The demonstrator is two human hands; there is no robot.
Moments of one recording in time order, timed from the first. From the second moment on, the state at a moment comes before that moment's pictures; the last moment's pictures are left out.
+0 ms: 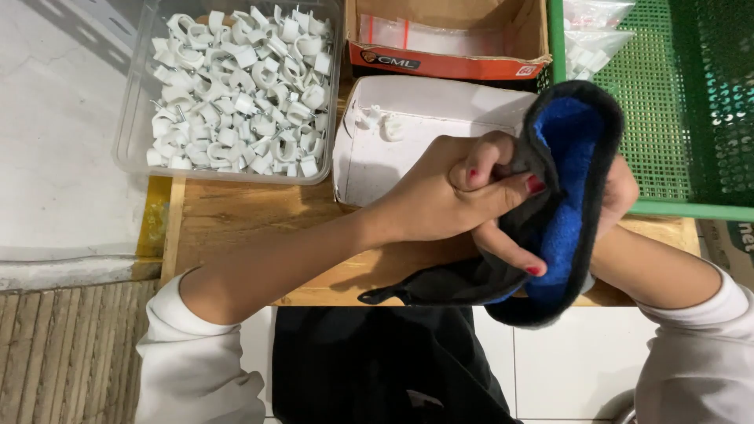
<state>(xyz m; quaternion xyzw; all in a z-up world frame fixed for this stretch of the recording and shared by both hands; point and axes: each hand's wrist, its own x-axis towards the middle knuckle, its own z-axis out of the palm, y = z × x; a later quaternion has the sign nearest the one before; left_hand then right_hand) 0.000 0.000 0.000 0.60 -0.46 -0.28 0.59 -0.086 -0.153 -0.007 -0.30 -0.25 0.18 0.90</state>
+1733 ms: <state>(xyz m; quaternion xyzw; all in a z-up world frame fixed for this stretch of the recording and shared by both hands) -0.010 0.012 0.030 0.57 -0.38 -0.40 0.61 -0.086 -0.139 0.036 -0.52 -0.32 -0.03 0.79</state>
